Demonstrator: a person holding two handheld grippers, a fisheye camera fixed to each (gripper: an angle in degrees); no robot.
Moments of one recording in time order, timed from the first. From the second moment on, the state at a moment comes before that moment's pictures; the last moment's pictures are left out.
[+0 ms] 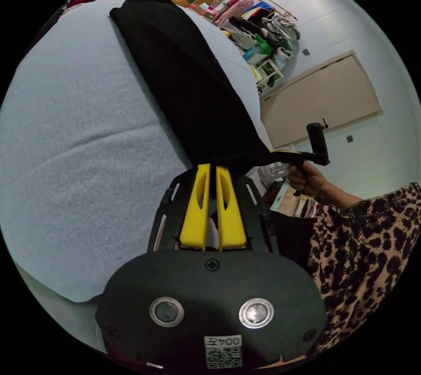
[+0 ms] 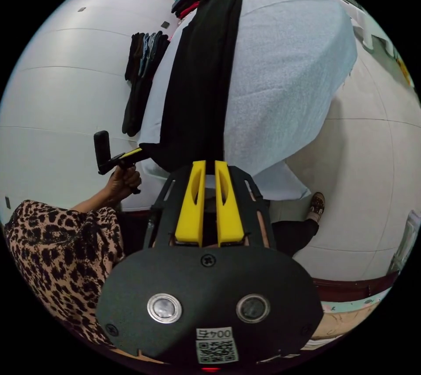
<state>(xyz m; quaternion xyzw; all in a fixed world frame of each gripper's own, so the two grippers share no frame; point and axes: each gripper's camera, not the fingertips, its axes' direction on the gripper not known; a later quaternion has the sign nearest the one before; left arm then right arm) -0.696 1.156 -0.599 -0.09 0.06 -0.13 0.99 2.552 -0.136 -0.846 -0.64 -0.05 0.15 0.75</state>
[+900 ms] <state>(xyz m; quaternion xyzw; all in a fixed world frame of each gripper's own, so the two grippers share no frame) -0.752 1.168 -0.596 -0.13 0.06 -0.25 0.96 2.596 -0.165 -0.842 -0.66 -0.02 0.16 0.73</state>
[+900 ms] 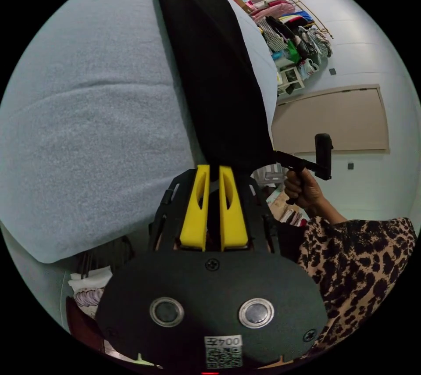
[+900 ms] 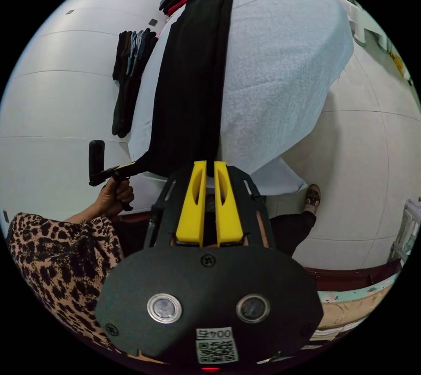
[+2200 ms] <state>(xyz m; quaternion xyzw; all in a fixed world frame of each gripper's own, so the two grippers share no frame) -0.761 1.190 -0.612 -0.14 0.05 -0.22 0.96 2.567 -0.291 -0.736 -0.62 -0.03 0.13 0.77</state>
